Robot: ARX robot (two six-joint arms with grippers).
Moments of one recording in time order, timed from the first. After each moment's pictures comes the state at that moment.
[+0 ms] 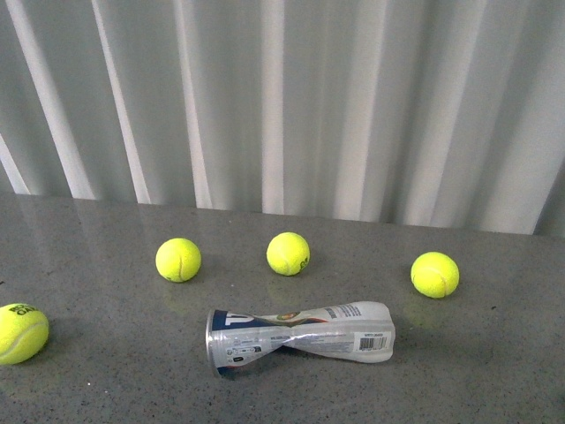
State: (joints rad) left arm 0.00 0.00 0.02 0.00 0.00 0.00; right arm 0.07 1.04 0.41 0.27 0.06 0.20
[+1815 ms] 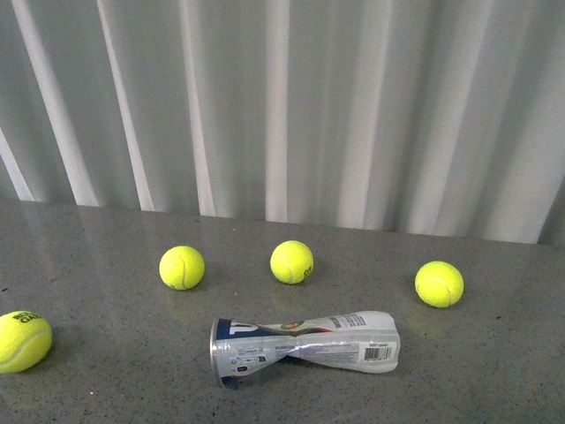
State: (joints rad) left arm 0.00 0.00 0.02 0.00 0.00 0.00; right arm 0.00 0.18 0.00 0.18 0.00 0.00
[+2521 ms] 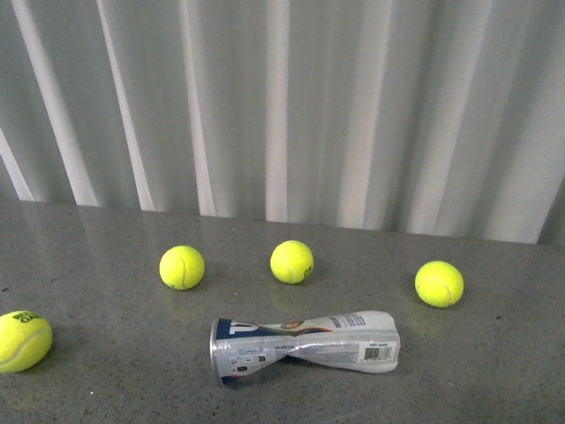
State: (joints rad) left arm 0.00 0.00 0.02 0.00 0.00 0.00; right arm 0.00 0.00 0.01 0.00 0.00 0.00
